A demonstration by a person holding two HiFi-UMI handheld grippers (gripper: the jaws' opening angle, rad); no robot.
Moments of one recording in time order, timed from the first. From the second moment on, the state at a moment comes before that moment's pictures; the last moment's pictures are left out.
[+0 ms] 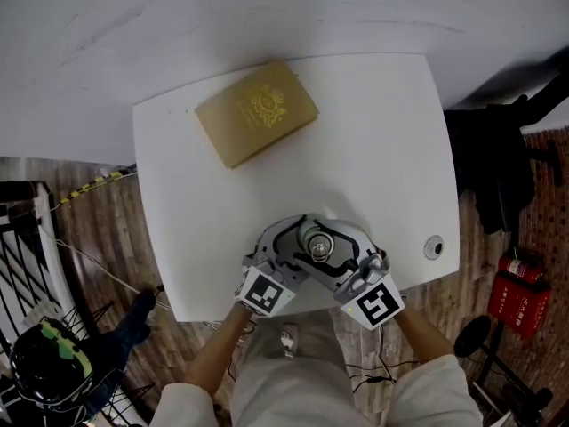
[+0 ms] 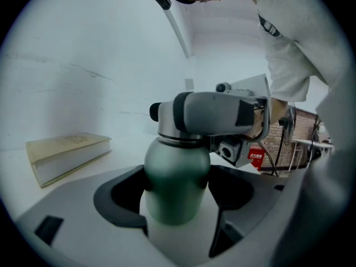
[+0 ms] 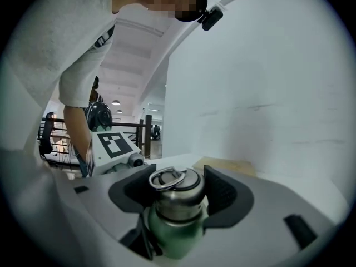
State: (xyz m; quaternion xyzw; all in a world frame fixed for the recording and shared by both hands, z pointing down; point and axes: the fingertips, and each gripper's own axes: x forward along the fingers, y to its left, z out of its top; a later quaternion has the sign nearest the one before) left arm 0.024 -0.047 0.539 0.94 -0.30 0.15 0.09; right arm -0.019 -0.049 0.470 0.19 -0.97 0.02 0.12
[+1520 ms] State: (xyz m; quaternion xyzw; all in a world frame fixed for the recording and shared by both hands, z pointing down) left arm 0.025 -0.047 0.536 0.94 -0.30 0.15 0.09; right arm -0.020 -0.038 0.468 0.11 -0.98 0.01 0.14
